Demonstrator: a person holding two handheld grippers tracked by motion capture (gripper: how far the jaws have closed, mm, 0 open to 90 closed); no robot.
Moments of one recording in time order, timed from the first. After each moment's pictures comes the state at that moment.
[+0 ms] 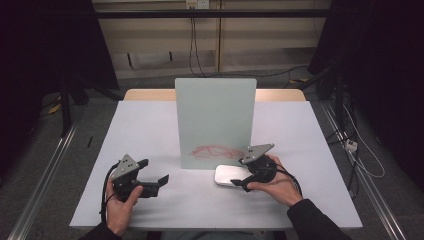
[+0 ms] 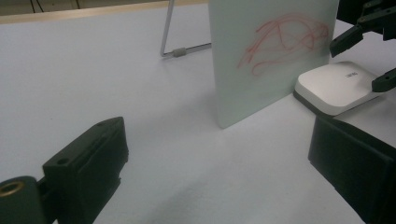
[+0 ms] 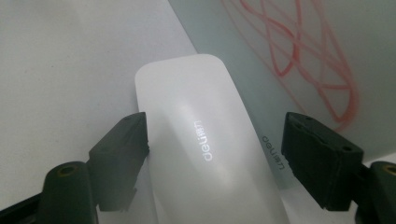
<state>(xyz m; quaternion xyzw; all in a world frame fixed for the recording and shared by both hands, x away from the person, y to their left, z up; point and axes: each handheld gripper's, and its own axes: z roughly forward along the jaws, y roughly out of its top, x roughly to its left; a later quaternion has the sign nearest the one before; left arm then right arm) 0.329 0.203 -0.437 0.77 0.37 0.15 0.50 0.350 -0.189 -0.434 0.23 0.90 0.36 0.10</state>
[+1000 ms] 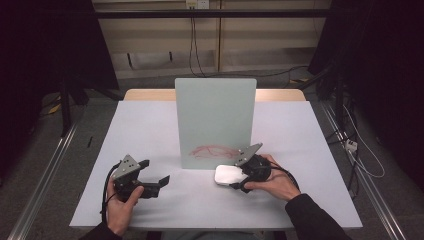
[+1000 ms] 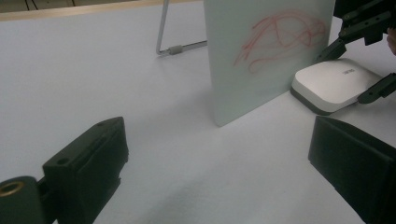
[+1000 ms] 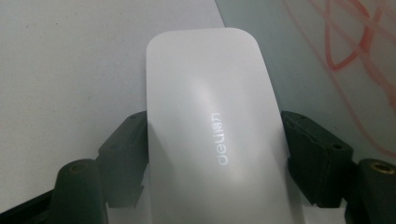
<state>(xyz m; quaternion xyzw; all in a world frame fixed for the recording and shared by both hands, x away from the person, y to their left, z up) 0.329 0.202 -0.438 0.77 0.37 0.15 0.50 0.361 -0.178 -0.444 0.17 0.93 0.31 0.07</state>
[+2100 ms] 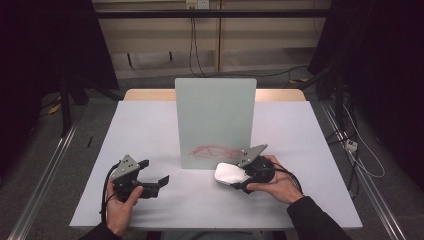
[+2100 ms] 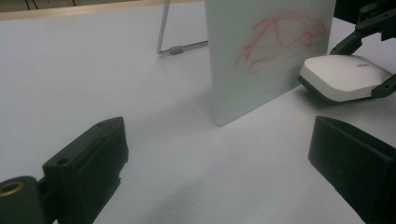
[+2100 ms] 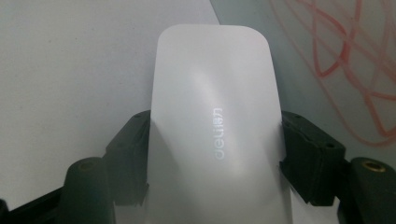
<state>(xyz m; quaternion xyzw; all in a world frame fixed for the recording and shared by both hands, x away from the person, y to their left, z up) 0.329 0.203 -0.438 0.77 0.37 0.15 0.50 0.350 -0.183 -0.432 0.18 0.93 0.32 0.08</state>
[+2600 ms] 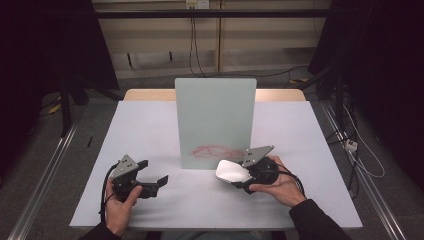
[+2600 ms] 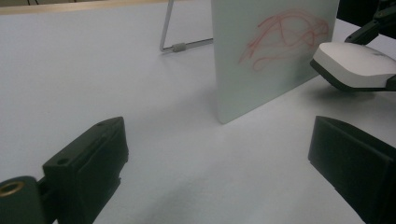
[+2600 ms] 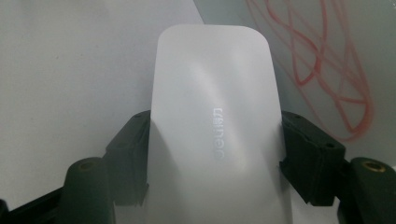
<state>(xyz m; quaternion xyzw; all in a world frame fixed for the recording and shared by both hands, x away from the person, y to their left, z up) 0.329 0.206 -0.440 0.77 0.37 0.14 0.50 0.340 -0.188 -0.423 0.19 0.91 0.35 0.10</state>
